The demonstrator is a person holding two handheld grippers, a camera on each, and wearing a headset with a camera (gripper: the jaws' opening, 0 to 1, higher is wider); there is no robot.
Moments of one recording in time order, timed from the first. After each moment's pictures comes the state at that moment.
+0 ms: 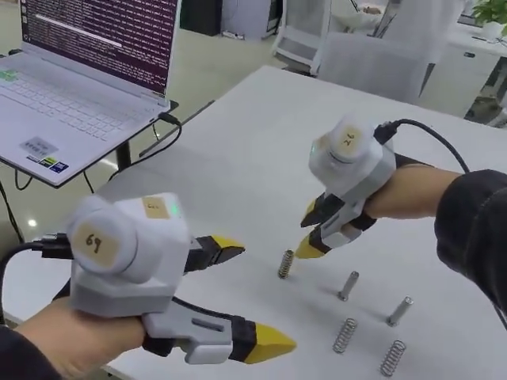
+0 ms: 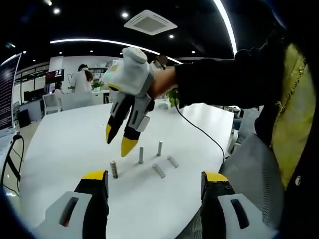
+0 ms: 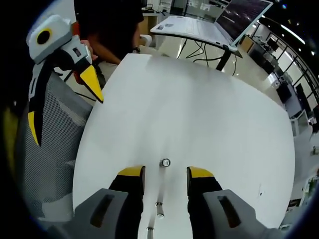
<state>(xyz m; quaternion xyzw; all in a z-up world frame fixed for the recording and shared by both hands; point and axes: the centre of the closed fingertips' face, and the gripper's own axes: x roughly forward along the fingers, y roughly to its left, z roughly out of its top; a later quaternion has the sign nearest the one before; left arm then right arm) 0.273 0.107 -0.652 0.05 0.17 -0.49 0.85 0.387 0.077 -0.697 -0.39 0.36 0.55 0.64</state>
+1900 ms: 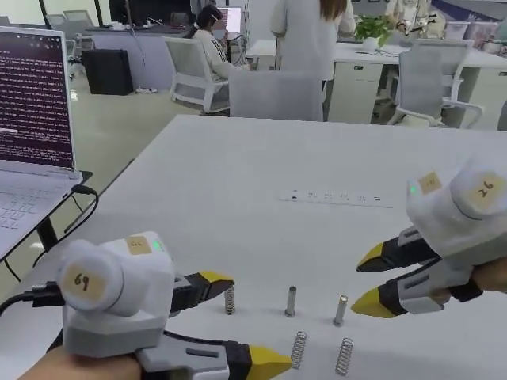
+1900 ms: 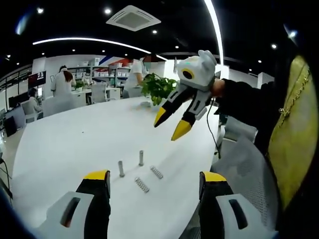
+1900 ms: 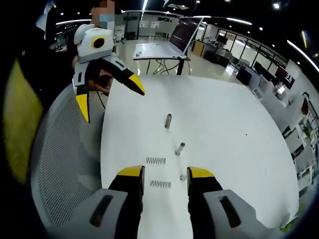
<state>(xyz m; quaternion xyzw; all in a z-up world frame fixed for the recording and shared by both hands) 0.267 0.051 -0.637 0.07 0.18 -0.55 0.81 0.285 -0.060 -0.647 -0.26 0.32 0.44 0.80</state>
